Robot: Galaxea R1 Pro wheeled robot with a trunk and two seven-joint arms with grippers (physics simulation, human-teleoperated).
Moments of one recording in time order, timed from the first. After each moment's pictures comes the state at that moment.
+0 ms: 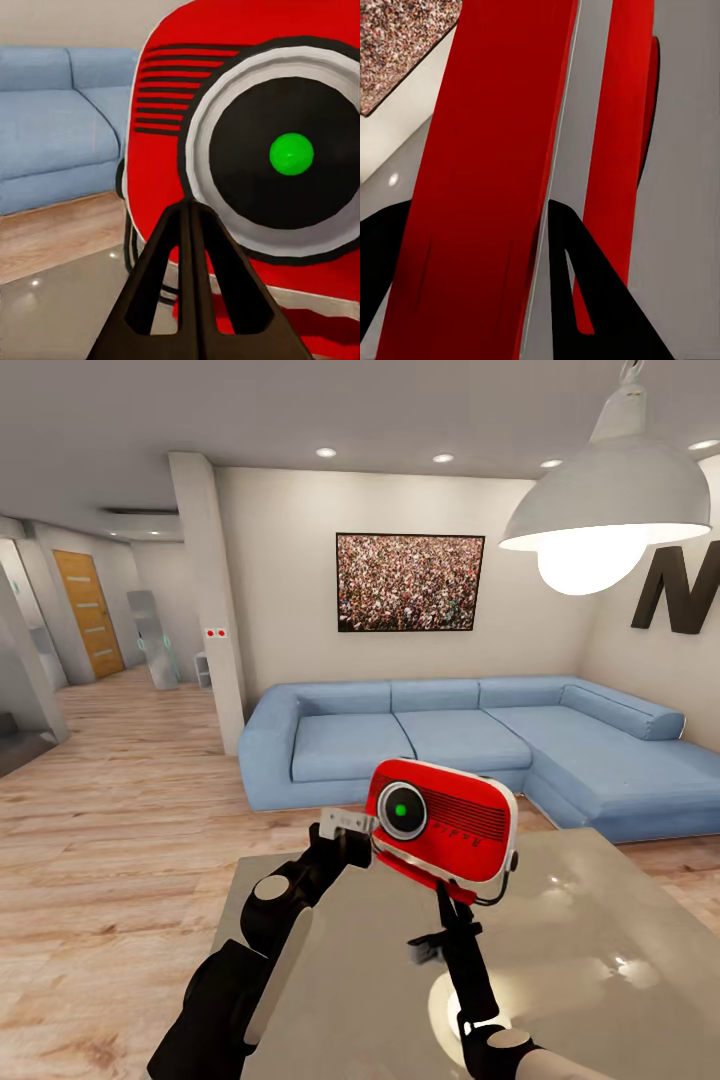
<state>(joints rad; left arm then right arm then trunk) -0.42 -0.17 -0.38 -1.52 0.11 0.50 0.00 -0.63 0.10 1.28 0.02 0.49 0.87 -1.57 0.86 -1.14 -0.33</state>
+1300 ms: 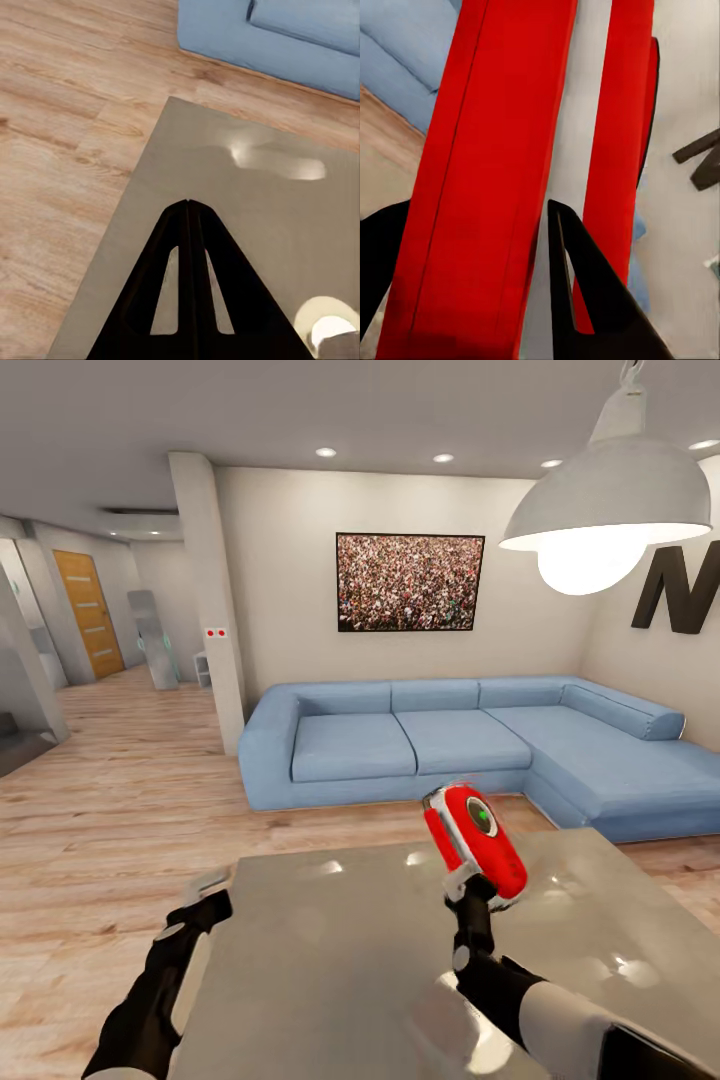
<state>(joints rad) -0.41 -0.07 0.22 -1.06 0.11 0.36 0.23 -0.75 0.00 1.10 -0.25 -0.14 -0.05 -0.81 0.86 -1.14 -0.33</state>
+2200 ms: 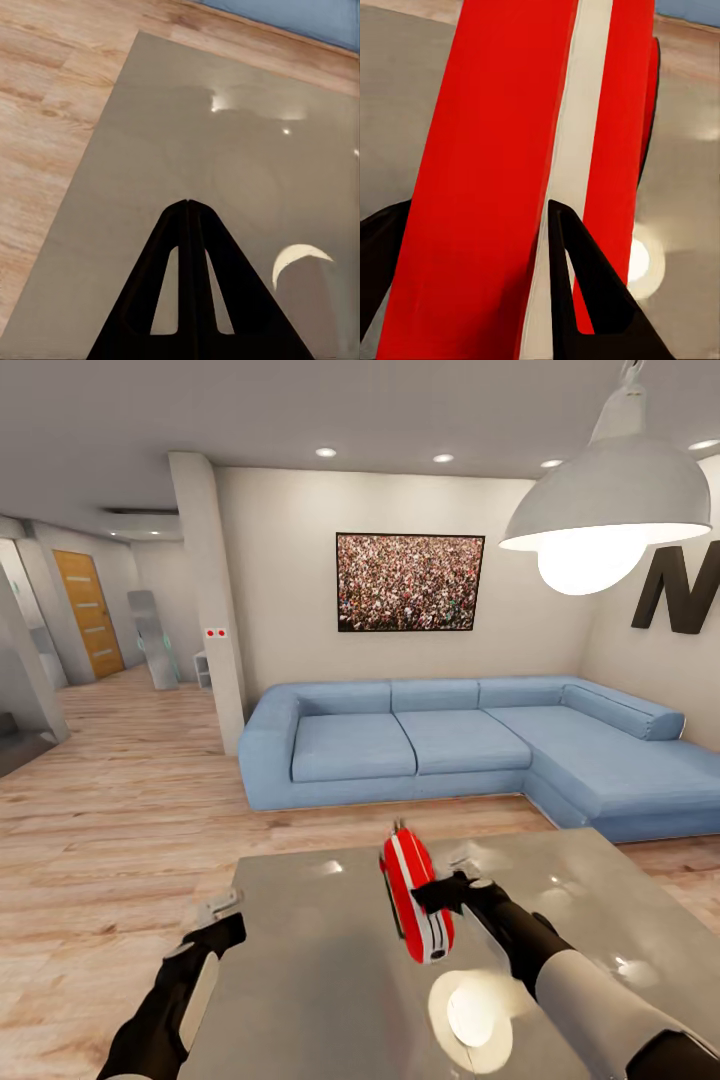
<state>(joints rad) -0.41 -0.08 0.23 -0.93 0.11 0.35 0.15 -0.75 -0.07 0.53 -0.57 -0.28 0.35 0.11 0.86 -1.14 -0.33</state>
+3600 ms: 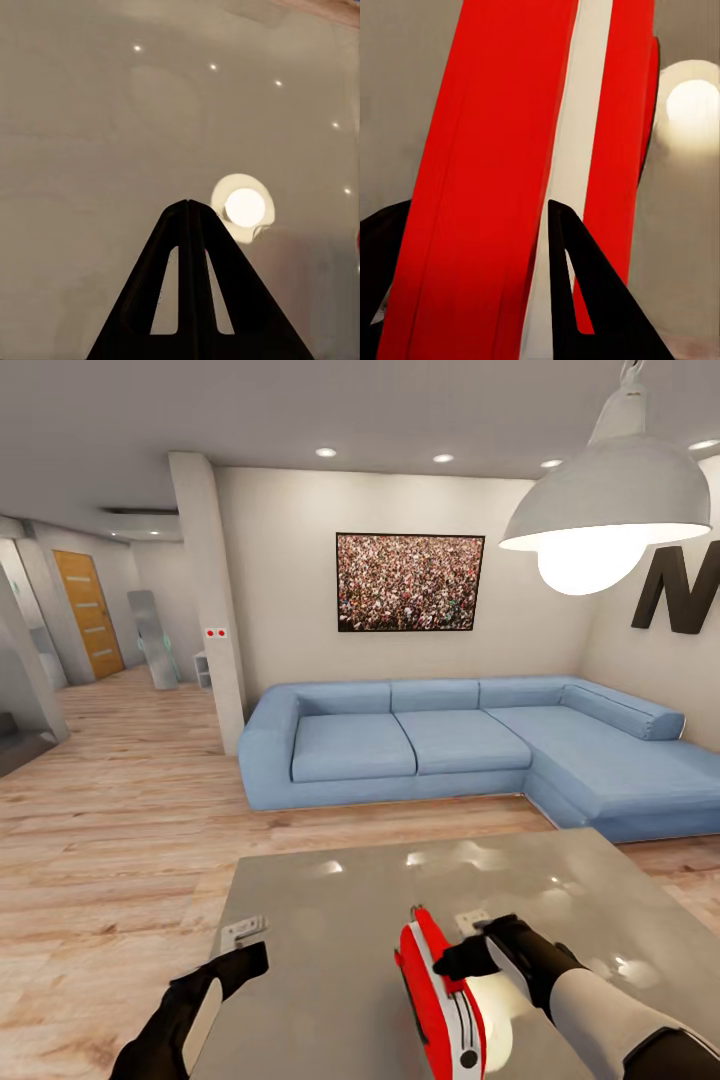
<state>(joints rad) -0.41 -0.07 0.21 -0.77 0.10 0.36 -0.12 -0.74 -0.09 0.50 -0.32 -0.29 0.54 0.31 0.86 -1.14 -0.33</state>
